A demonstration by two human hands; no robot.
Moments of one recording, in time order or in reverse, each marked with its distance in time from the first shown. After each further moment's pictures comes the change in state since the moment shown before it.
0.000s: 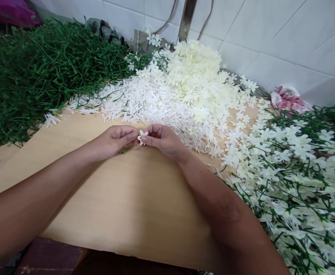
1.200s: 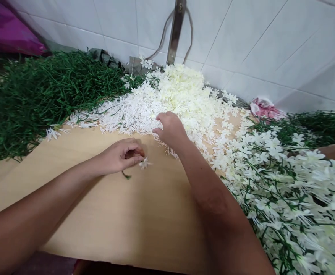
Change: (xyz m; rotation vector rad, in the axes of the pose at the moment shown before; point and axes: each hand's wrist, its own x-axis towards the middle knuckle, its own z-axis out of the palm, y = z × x) left_hand 0.005 -0.007 0.006 0.592 -0.028 0.203; right_hand 0.015 -0.046 -0.028 -1.407 0.472 -0.289
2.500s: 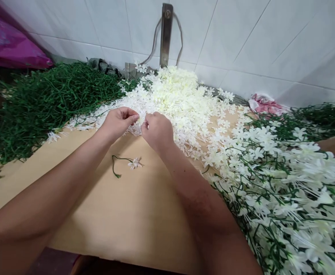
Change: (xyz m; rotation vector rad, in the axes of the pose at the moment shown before) left_hand 0.076 0.018 -0.015 -0.348 0.569 -0.201; right_hand -0.009 -0.021 0.000 -0.086 0.156 0.014
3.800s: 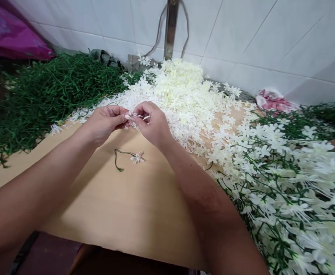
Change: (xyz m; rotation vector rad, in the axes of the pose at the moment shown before) left_hand -0.028 0.010 -0.027 -0.148 -0.094 -0.108; right_hand -0.002 -0.008 0.008 0.857 -0.057 -0.057
